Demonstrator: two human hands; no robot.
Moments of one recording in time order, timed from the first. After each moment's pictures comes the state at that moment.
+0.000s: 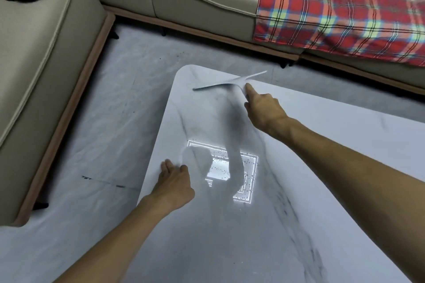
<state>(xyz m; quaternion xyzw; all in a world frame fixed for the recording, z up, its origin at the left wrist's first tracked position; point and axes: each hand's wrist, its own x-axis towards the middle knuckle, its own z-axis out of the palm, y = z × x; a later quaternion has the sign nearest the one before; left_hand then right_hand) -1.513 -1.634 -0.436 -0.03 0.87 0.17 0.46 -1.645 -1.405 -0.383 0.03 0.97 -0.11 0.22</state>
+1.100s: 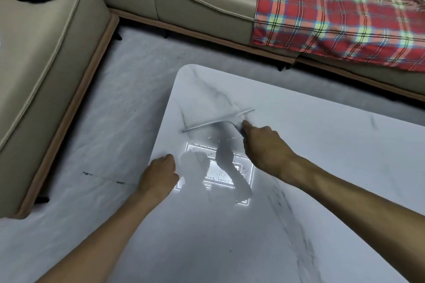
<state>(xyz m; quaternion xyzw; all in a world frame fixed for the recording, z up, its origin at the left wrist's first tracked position) -1.502 -1.660 -0.430 -0.05 0.92 0.20 0.33 -1.549 -1.419 -0.321 0.00 0.95 -0.11 0.30</state>
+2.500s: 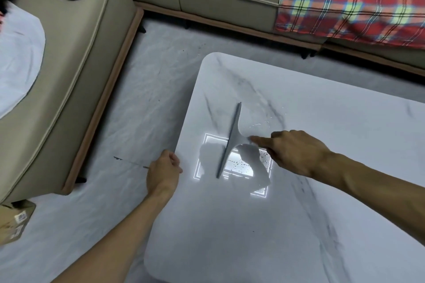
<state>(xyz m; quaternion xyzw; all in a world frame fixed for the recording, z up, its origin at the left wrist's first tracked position) -1.457 -1.706 -0.428 -0.30 0.87 0.32 0.20 -1.517 -1.402 -0.344 -0.24 0.92 0.00 0.30</state>
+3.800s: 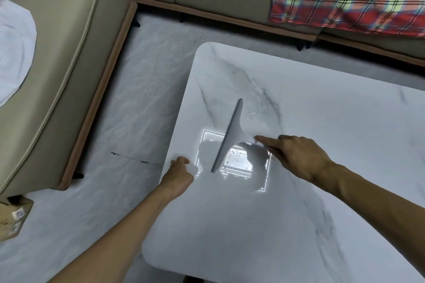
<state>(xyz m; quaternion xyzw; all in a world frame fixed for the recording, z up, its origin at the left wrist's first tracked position) -1.431 -1.684 -0.429 -0.20 0.82 0.29 0.46 -1.467 -1.375 -0.373 -0.16 0.95 -0.07 0.27</state>
